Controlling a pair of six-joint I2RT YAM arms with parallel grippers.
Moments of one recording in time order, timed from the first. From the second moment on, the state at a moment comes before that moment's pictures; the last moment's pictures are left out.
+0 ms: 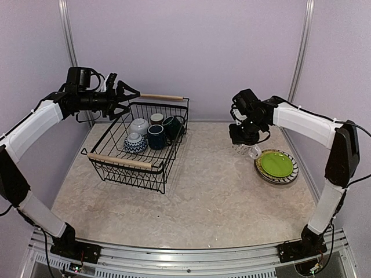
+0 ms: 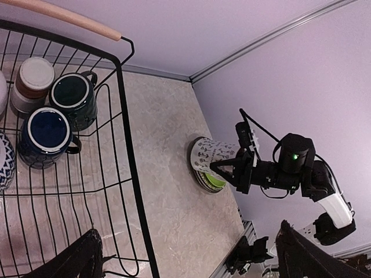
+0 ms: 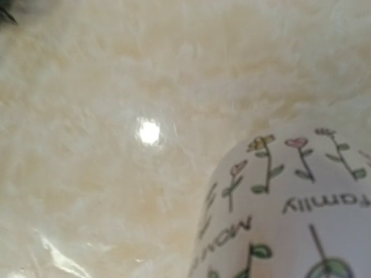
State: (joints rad) left arm -0.25 1.50 1.50 -0.45 0.71 -0.62; right arm 0.57 1.75 1.58 -0.80 0.14 0.35
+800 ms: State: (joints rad) left arm -0.25 1.55 1.51 -0.46 0.71 -0.62; right arm 0.48 2.09 1.79 -0.87 -0.01 0.18
